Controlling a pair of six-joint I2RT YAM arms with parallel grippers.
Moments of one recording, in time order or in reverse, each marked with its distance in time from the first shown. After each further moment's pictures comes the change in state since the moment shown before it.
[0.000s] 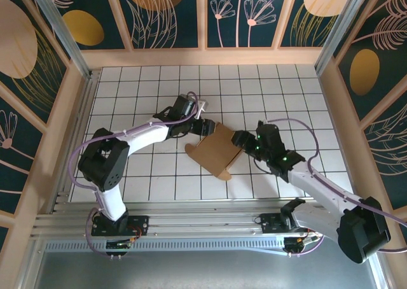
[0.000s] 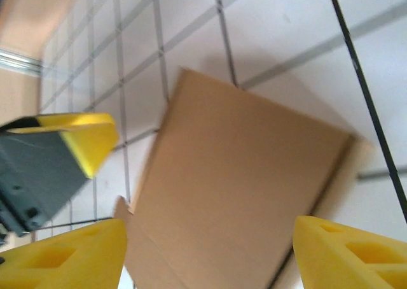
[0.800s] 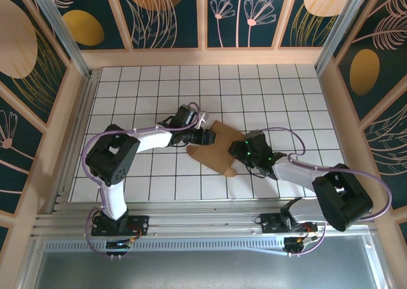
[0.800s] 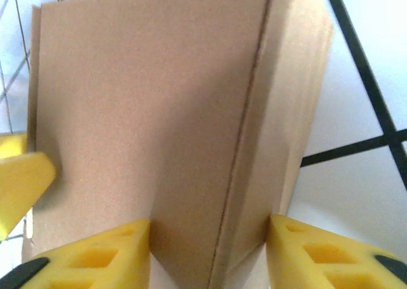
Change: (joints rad) left arm -0.004 0.061 -0.109 0.134 0.080 -0.097; right arm 0.016 0.287 -0.084 0.252 0.006 0.064
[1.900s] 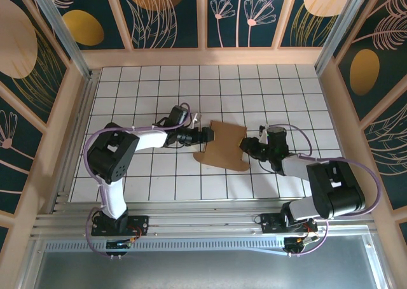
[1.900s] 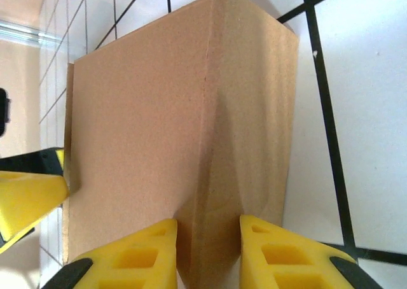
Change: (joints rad) left arm 0.062 0.027 -0.068 0.119 0.187 -0.220; right arm -0.321 0.104 -0.072 0.277 -0.427 -0.244
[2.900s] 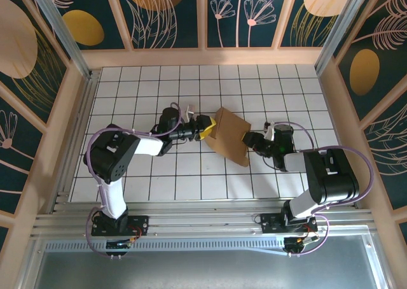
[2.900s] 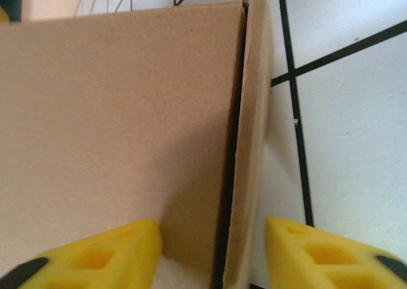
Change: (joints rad) left arm 0.014 -0.014 -0.159 0.696 0.128 -0.646; right arm -0.101 0.109 0.009 0.149 -0.104 -0.028
